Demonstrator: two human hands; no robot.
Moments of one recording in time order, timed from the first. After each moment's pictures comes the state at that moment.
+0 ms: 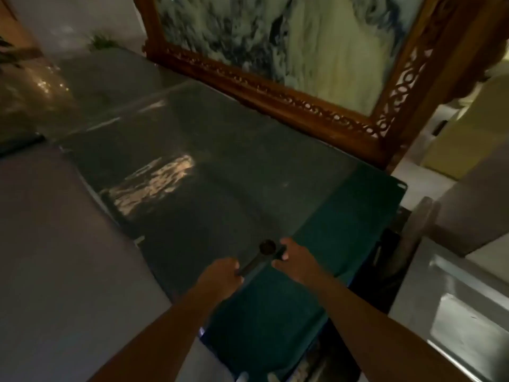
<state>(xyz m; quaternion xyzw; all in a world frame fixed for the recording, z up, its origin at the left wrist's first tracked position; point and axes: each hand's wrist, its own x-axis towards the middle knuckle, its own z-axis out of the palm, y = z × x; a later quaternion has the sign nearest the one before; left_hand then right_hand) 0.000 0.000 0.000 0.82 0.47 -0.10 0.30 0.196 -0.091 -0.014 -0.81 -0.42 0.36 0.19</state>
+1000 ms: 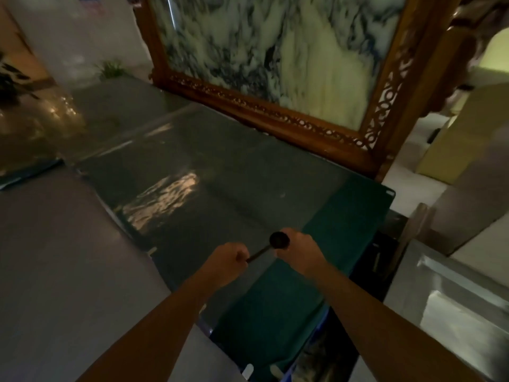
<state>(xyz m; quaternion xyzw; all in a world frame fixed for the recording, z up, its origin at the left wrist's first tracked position) 0.001 -0.002 0.085 0.86 0.41 -0.01 0.32 0.188 -0.105 0.082 -0.82 -0.46 0.26 0.24</state>
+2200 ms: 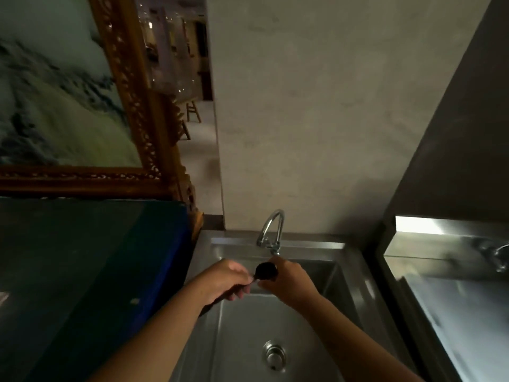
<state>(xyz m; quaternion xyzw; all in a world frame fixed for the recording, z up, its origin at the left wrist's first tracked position) 0.232 -0.419 0.159 0.77 0.13 -0.20 0.60 0.280 -0.612 0.140 -0.93 -0.19 0.09 0.30</state>
